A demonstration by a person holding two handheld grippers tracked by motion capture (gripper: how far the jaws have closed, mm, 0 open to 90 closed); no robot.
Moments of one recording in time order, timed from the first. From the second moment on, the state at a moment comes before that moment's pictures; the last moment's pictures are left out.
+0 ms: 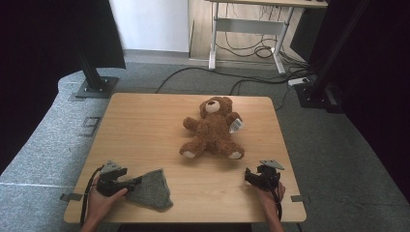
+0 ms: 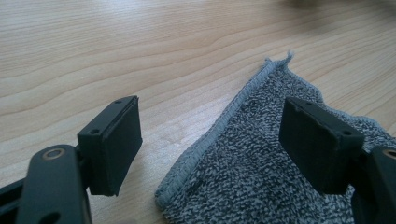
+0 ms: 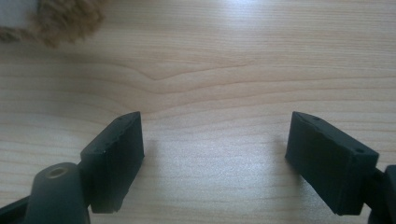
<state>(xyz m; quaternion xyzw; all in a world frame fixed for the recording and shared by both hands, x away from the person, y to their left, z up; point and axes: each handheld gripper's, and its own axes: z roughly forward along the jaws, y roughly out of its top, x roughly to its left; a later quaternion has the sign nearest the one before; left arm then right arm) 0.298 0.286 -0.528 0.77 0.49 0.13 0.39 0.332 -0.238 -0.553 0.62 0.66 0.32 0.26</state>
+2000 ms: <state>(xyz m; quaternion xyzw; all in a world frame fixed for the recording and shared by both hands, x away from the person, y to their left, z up) 0.298 0.279 -0.531 0.78 0.48 0.13 0.38 0.443 -0.135 -0.489 0.52 0.75 0.37 0.17</state>
